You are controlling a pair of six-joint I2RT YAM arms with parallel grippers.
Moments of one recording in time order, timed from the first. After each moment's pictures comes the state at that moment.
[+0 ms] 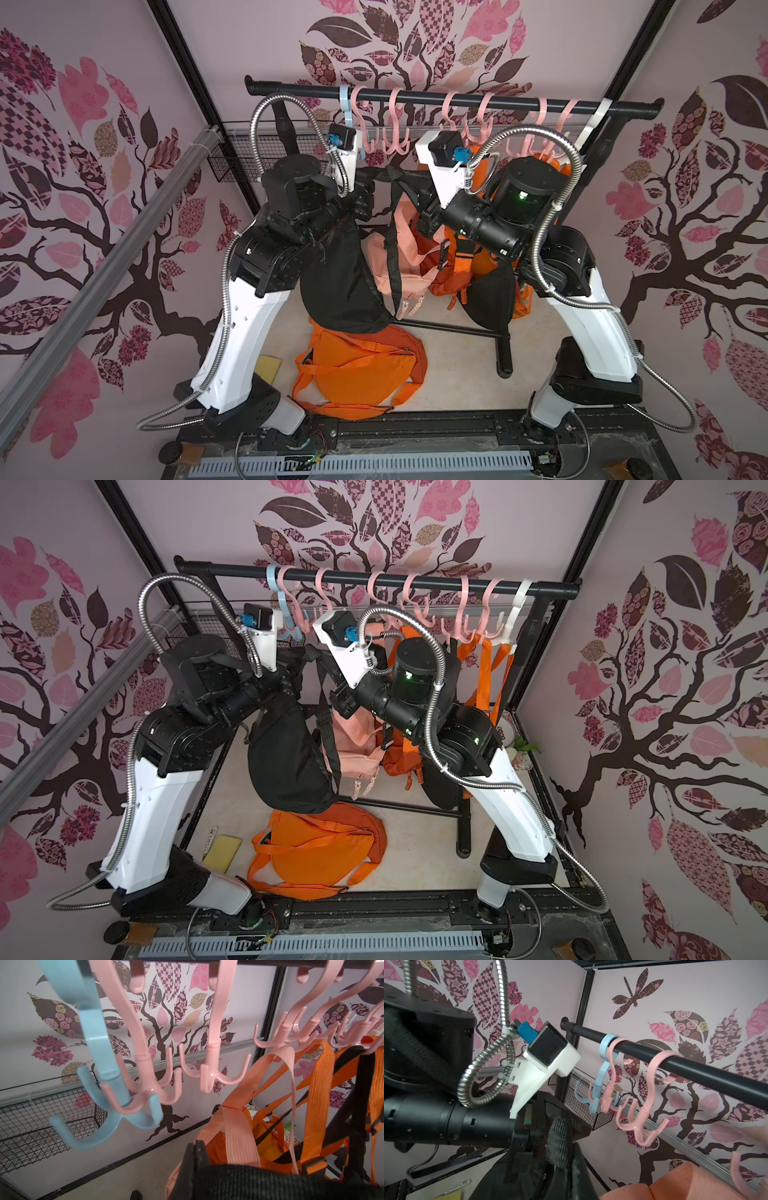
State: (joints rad) left arm -0.58 1.55 2.32 -0.83 -0.11 0.01; right arm 0.99 1.72 2.56 -0.69 0.11 -0.26
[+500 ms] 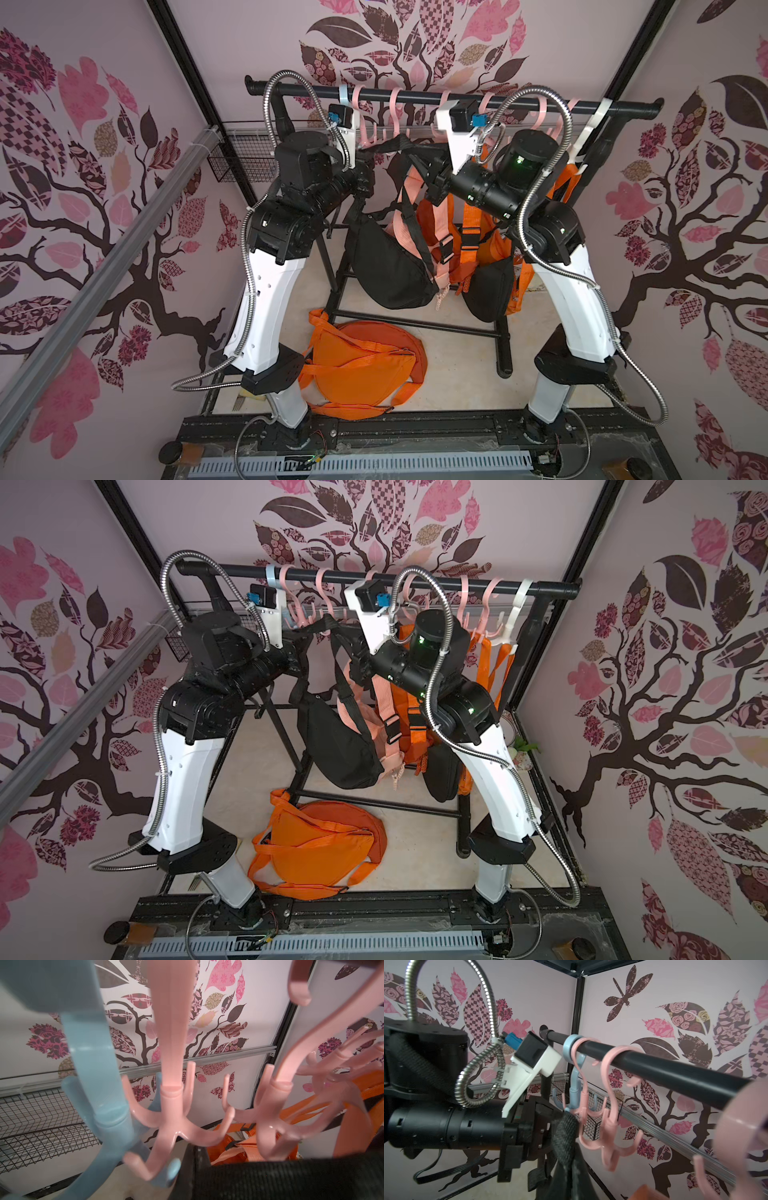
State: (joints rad) left arm -0.48 1.75 2.58 -0.90 -0.04 -0.08; right arm 0.70 1.82 2.63 -0.61 -0.21 -0.08
